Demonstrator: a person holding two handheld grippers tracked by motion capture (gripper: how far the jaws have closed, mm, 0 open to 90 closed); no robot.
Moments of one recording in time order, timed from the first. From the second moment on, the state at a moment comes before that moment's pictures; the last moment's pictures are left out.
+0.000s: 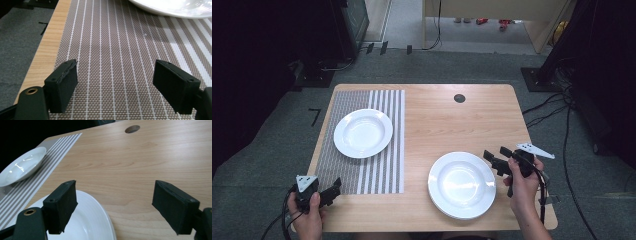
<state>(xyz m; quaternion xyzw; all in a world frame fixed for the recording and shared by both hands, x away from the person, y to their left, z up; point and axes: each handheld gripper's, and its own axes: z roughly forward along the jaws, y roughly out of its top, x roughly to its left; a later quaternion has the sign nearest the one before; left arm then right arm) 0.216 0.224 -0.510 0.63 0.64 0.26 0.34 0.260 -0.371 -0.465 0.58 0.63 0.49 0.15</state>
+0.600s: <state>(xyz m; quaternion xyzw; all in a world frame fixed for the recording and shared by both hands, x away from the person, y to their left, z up) 0.214 0.230 -0.517 0.64 0.64 0.26 0.32 0.239 -0.419 -0.481 0.62 0.60 0.48 0.17</state>
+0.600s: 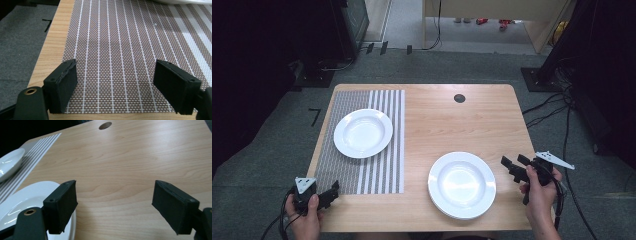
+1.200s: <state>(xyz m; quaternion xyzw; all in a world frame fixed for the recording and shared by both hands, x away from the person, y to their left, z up) 0.215 0.223 -0.518 0.66 0.64 0.28 0.30 0.218 -0.445 -0.495 0.64 0.59 0.45 0.18</state>
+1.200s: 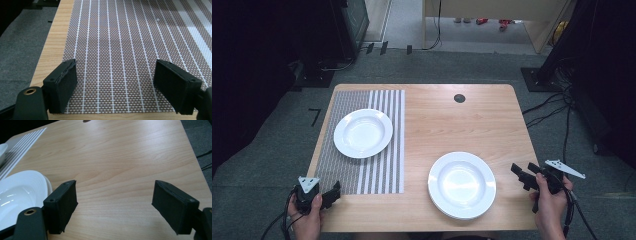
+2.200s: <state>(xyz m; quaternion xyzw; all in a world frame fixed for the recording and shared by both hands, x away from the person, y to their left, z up) 0.215 0.223 -0.518 0.66 0.63 0.28 0.30 0.185 -0.480 -0.520 0.67 0.60 0.39 0.20</state>
